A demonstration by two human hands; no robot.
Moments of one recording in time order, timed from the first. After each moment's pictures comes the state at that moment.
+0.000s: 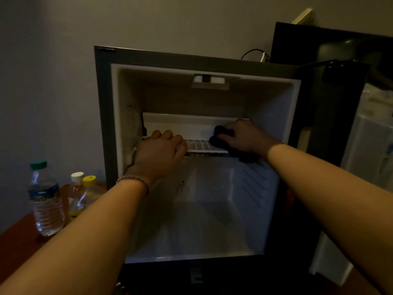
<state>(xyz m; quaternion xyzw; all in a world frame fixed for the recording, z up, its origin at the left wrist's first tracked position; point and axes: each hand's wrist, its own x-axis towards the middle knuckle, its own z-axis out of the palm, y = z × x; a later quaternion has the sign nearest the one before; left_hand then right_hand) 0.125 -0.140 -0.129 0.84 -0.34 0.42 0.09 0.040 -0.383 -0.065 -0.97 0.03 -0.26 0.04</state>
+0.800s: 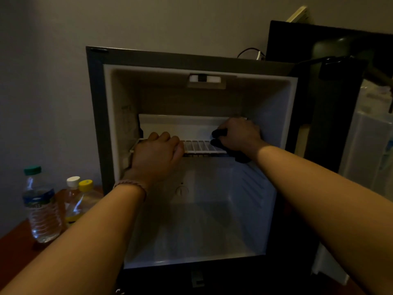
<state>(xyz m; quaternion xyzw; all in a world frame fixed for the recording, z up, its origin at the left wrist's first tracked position) 0.127 -0.140 -0.132 0.82 -0.35 0.45 0.08 0.039 -0.361 -0.061 -0.96 0.13 -0.25 -0.02</state>
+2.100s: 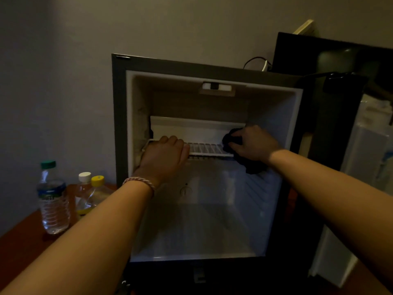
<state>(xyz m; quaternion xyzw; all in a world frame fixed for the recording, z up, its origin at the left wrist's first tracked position) 0.111 -0.131 -0.126 0.84 -0.35 0.41 0.08 0.016 -0.380 -0.066 -0.96 0.05 -0.28 -0.04</state>
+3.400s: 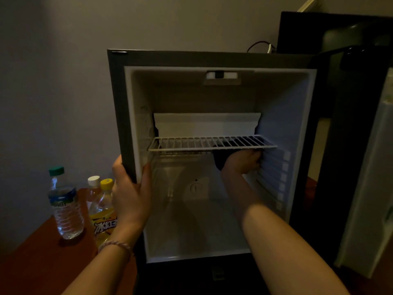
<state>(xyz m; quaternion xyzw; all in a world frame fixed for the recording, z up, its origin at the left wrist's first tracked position) 0.088 -0.063 -0.206 0.72 -0.18 0.34 0.58 0.106 -0.312 -0.155 -0.30 0.30 -0.56 0.71</state>
